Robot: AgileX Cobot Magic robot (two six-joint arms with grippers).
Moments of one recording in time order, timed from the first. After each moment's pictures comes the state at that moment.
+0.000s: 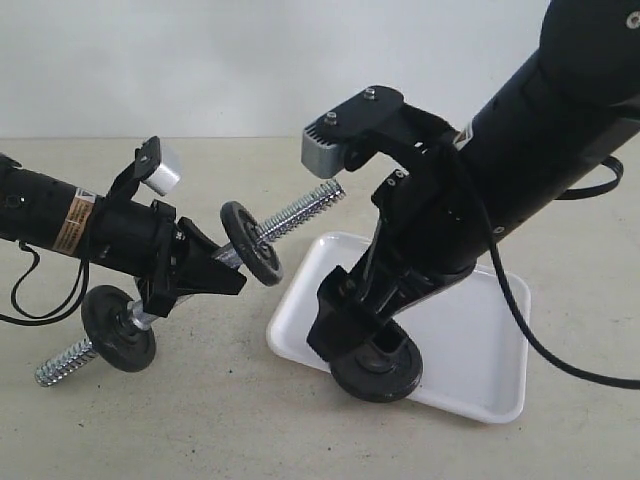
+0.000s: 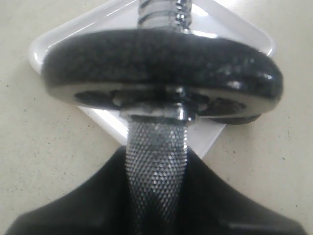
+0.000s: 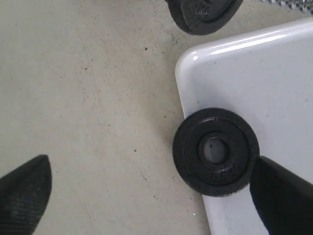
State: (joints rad) left arm -0.11 1.94 -0.98 1.78 -0.93 -1.06; right arm 0.64 1.47 -1.05 0.41 0.83 -0.58
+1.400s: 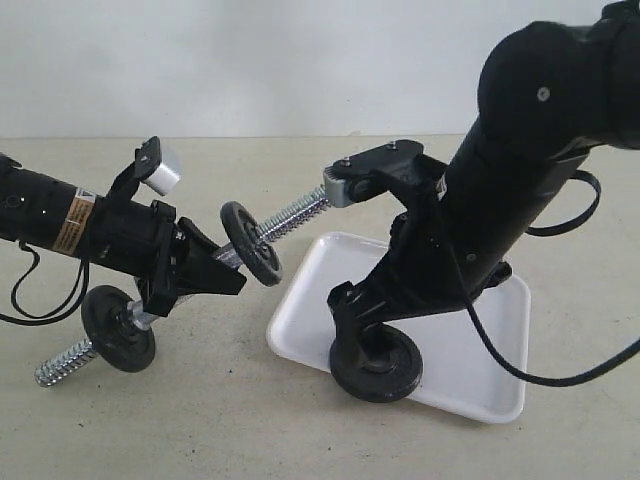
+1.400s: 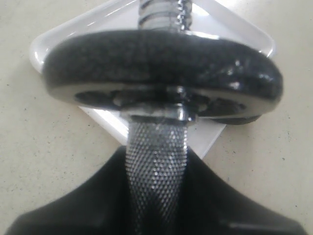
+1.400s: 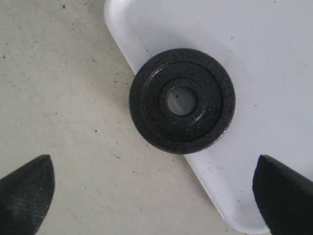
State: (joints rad) left arm -0.11 1.94 -0.98 1.78 -0.93 -1.07; right arm 0.64 1.60 -1.05 0.20 0.84 -0.14
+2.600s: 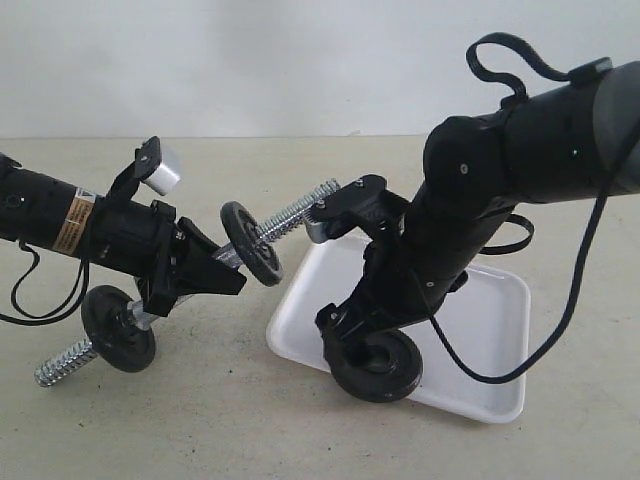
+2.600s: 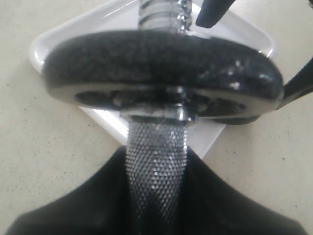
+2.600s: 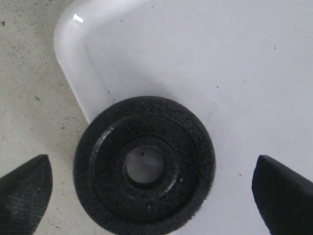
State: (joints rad) left arm -0.11 1.94 -0.98 1.78 -0.93 -1.07; right arm 0.62 1.80 -1.05 0.19 0.60 -0.27
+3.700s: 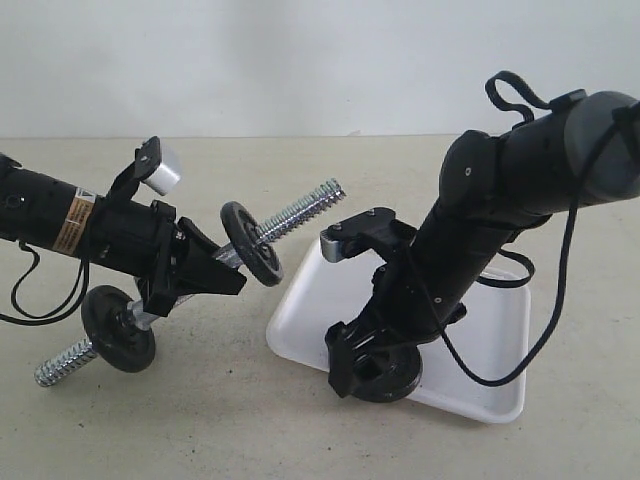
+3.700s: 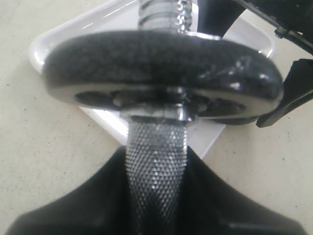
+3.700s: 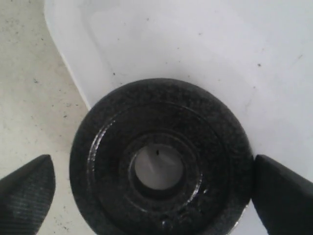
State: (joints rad) left arm -0.11 1.94 -0.98 1.78 -0.93 -1.07; right arm 0.53 1.91 -1.06 0.48 0.66 -0.56
